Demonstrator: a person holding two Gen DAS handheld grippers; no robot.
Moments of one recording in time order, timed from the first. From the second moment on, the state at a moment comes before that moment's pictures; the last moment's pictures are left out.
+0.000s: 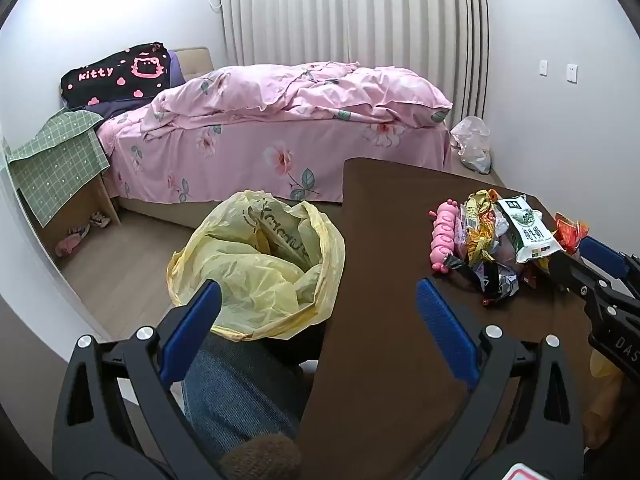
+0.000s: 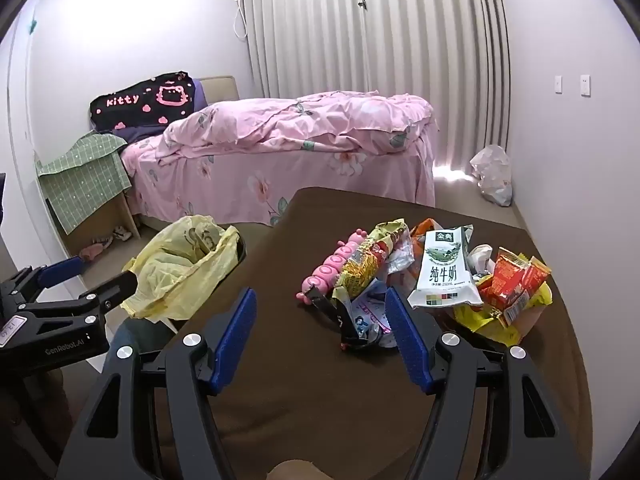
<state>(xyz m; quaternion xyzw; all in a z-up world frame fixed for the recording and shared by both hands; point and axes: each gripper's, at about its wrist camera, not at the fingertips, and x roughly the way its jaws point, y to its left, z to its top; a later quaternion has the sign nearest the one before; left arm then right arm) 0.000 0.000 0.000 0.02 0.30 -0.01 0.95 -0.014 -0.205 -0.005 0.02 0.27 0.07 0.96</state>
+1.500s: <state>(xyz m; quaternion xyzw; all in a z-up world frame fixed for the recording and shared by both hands) -0.005 -0.003 0.005 0.02 0.29 -0.01 0.96 -0.012 -0.199 -0.003 0.02 0.26 0.08 0.96</state>
